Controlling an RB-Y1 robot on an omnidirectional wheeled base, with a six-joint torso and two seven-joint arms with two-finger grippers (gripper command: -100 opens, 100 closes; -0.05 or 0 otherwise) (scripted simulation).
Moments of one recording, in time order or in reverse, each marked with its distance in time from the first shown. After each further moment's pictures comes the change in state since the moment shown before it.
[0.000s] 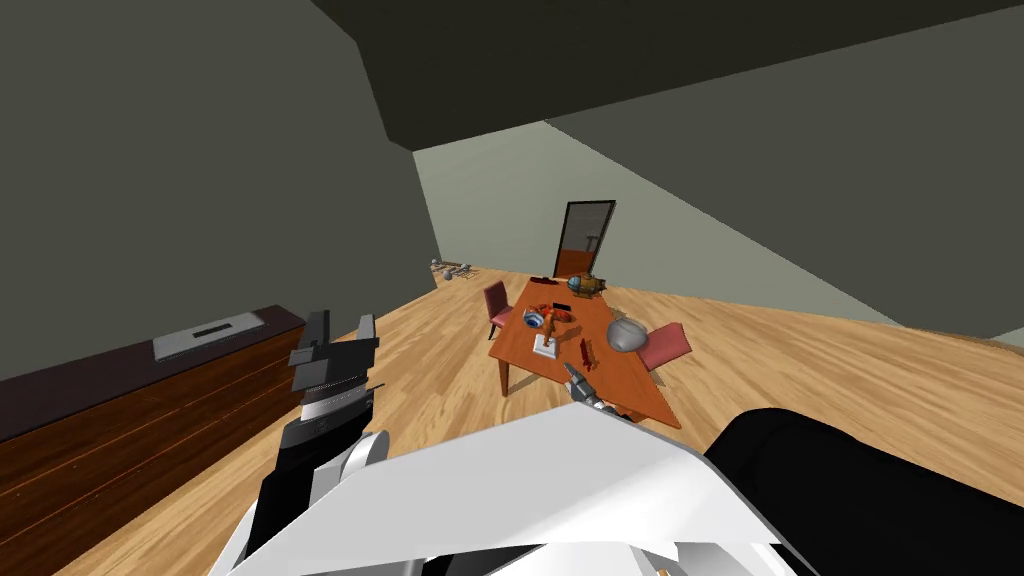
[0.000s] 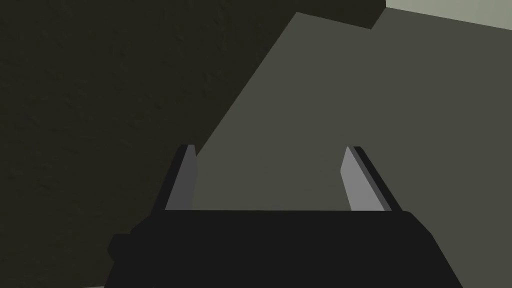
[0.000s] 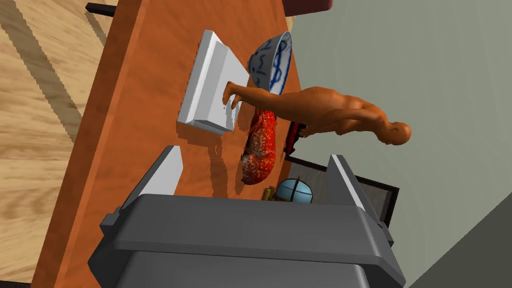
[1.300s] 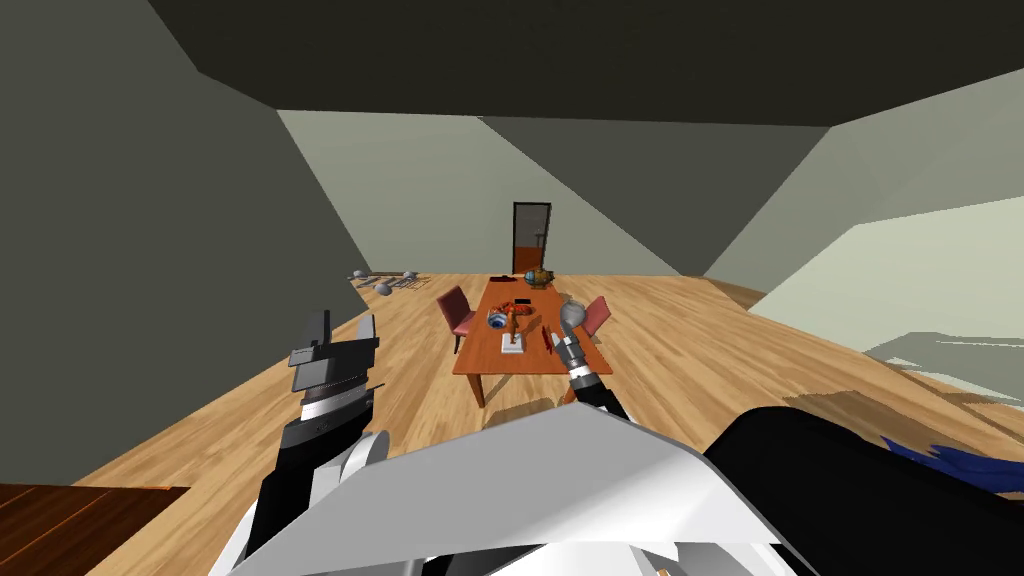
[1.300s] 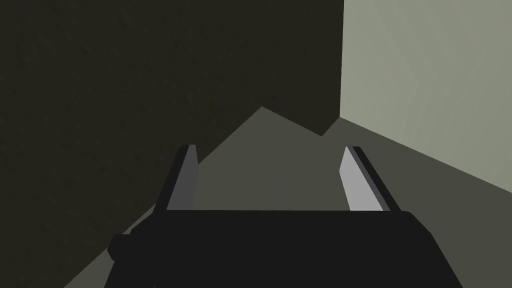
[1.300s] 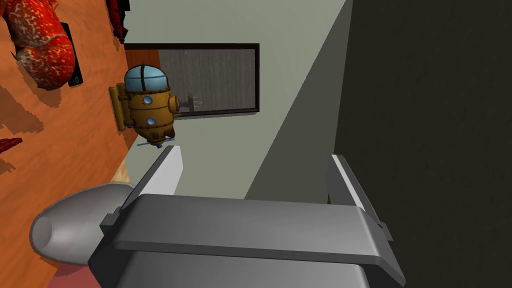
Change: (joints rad) left arm 0.000 0.000 0.000 0.000 0.000 0.000 0.000; right arm -0.084 0.312 -0.132 -0.259 0.337 -0.154 -0.130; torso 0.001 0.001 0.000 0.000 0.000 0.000
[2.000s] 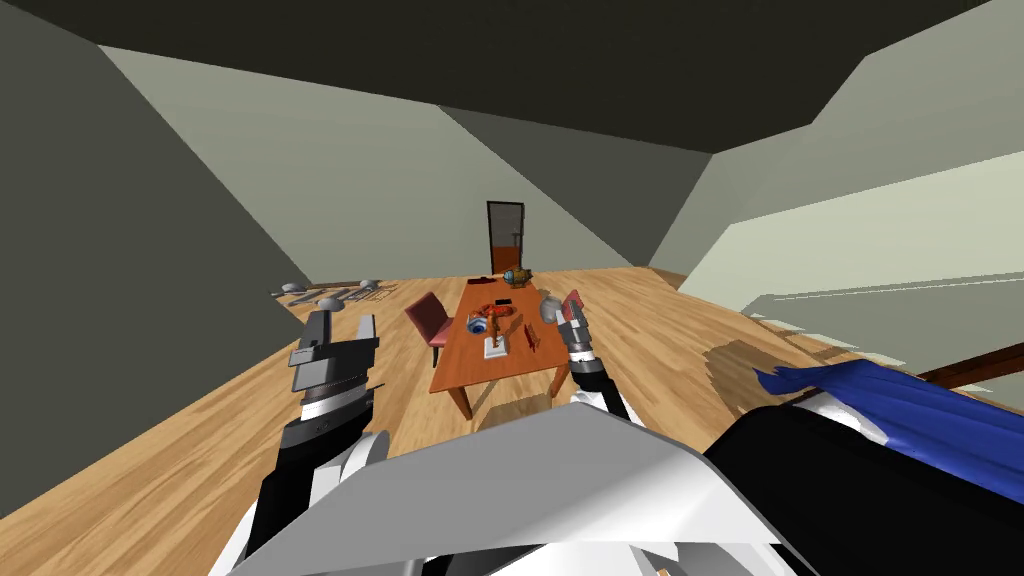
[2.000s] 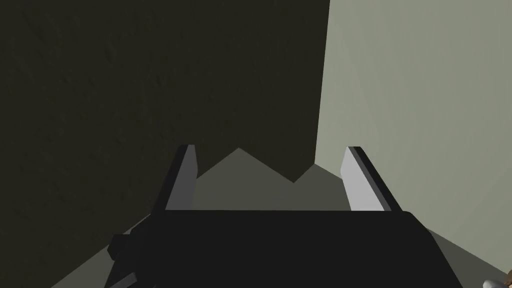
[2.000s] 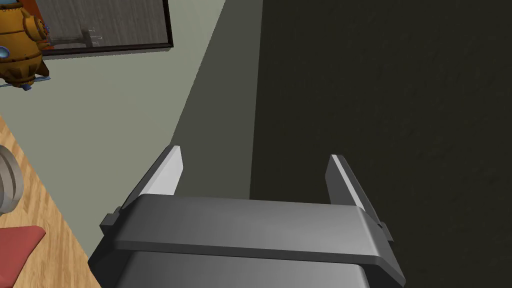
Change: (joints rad) left arm 0.000 0.000 0.000 0.000 0.000 0.000 0.000; right arm -0.056 0.158 -0.082 -0.140 0.186 -0.062 -0.091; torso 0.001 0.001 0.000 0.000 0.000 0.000
